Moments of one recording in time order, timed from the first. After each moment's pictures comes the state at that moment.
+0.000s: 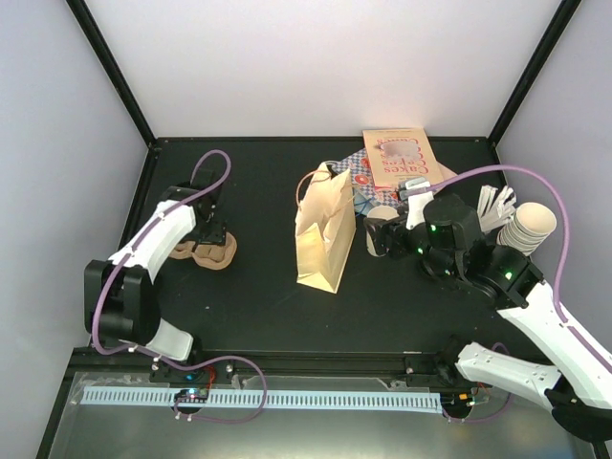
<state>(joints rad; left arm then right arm) -0.18 1.49 1.14 -1.00 -0.32 -0.24 0.80 0.90 1.23 -0.82 0.19 0.32</state>
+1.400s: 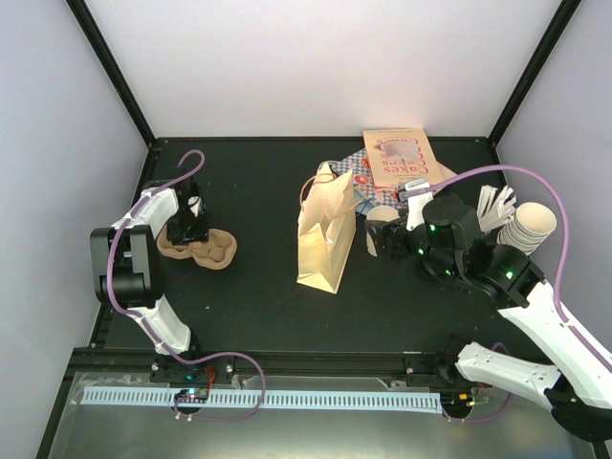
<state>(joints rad) 0.10 1.73 1.21 -0.94 -0.03 -0.09 0.80 0.91 1.25 -0.86 0.19 0.31</state>
